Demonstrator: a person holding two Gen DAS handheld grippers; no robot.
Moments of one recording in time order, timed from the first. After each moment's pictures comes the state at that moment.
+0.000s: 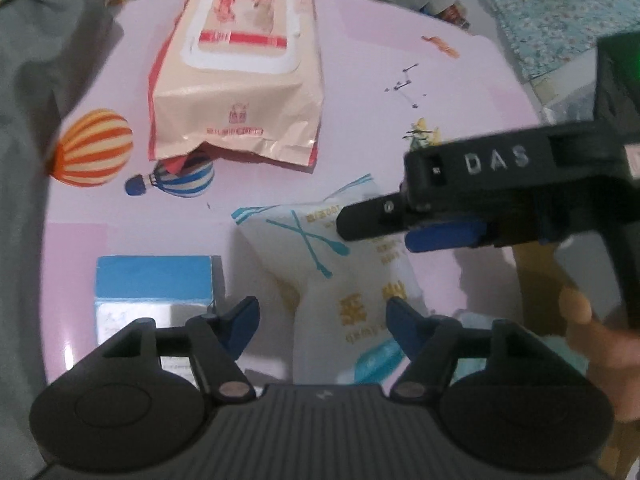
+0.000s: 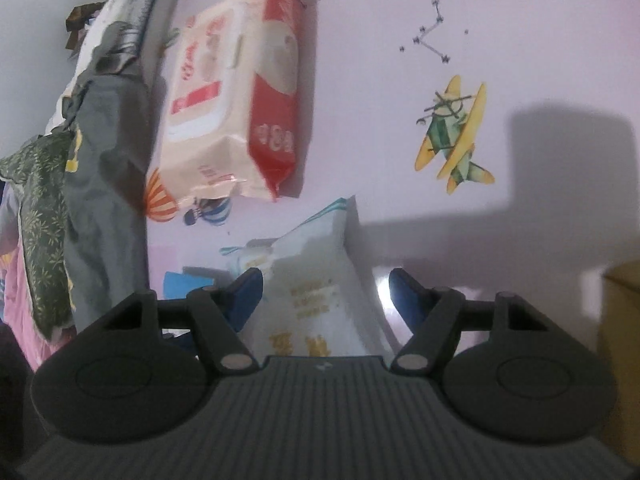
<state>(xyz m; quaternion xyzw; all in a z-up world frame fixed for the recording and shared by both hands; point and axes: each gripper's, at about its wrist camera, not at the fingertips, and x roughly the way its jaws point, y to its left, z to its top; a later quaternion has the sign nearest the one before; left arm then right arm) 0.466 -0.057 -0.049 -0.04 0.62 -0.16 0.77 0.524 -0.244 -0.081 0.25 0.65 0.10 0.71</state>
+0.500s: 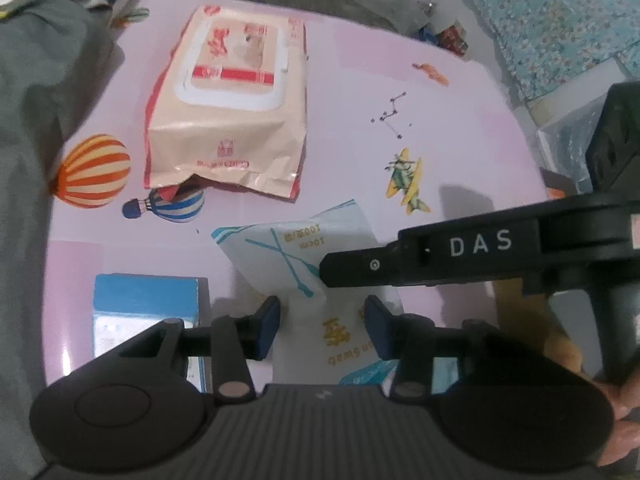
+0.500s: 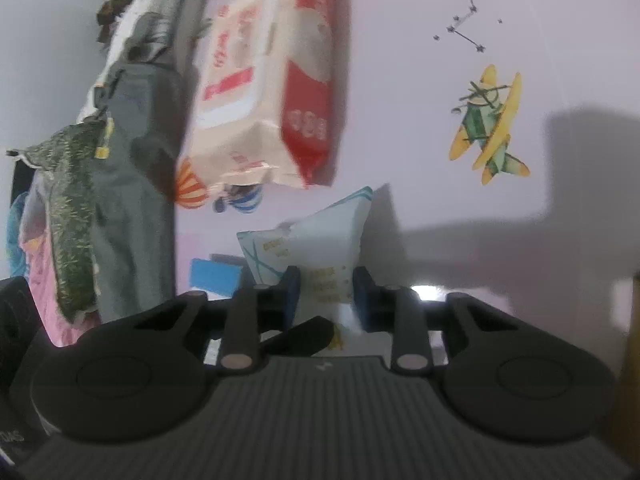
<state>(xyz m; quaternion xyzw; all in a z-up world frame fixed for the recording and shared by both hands) 0.460 -0.063 -0.022 -0.06 0.59 -0.16 0.79 0.513 -0.240 -0.066 0.26 0.62 0.16 0.72</state>
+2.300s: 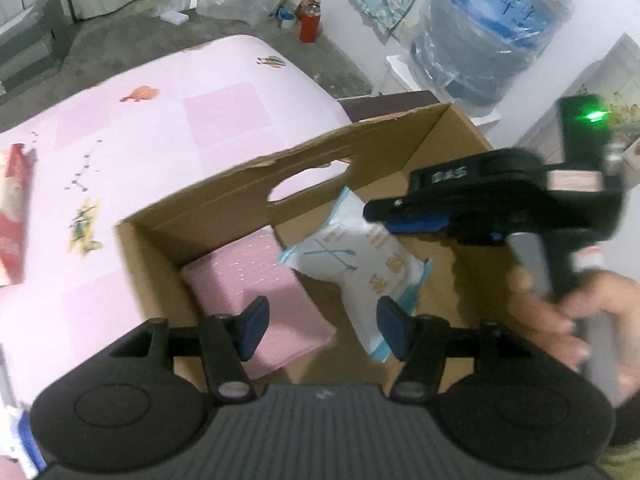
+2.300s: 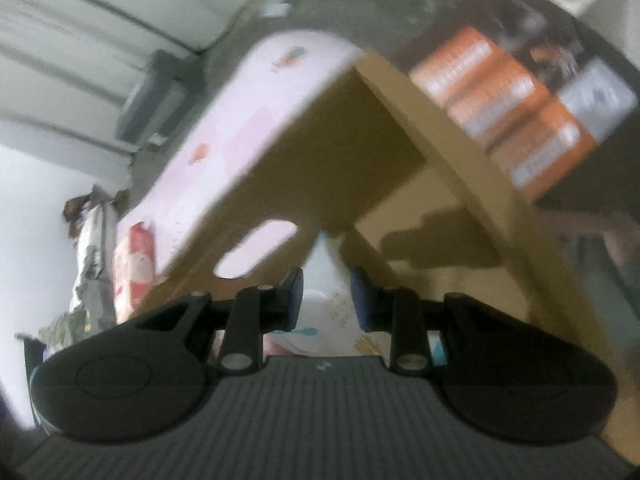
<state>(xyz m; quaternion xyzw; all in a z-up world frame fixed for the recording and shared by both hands) 0.356 -0.350 0.024 0.09 0.56 -0.27 0.78 0.351 -0.603 -0.056 0.42 0.49 -0.04 0.77</state>
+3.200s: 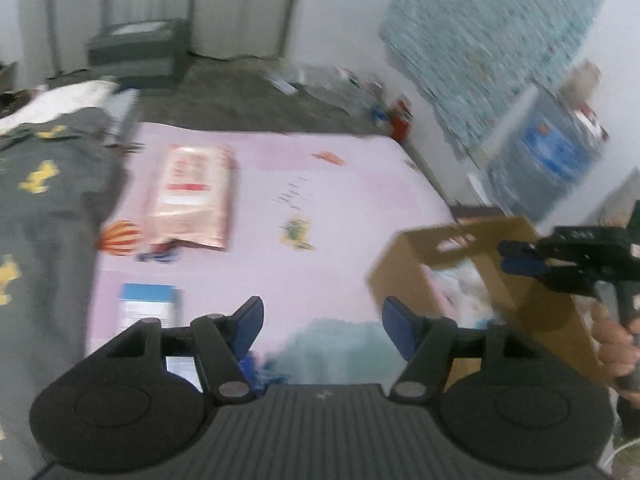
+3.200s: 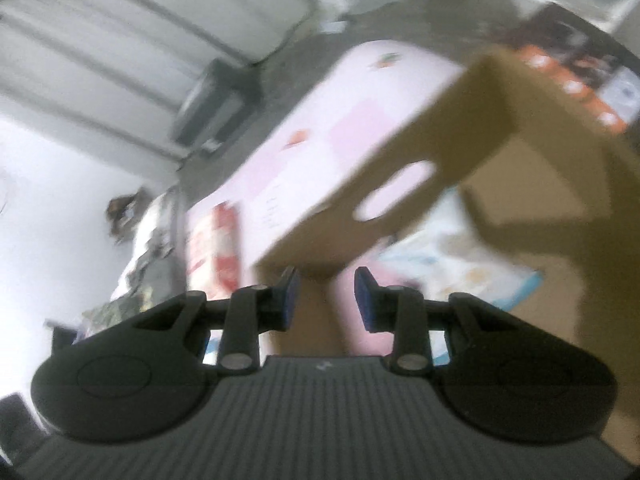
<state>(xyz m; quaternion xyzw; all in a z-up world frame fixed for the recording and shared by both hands) 0.304 -0.100 0.119 -0.03 0.45 -0.16 0.88 0.313 -0.497 0.044 0.40 0.42 0.05 0.81</state>
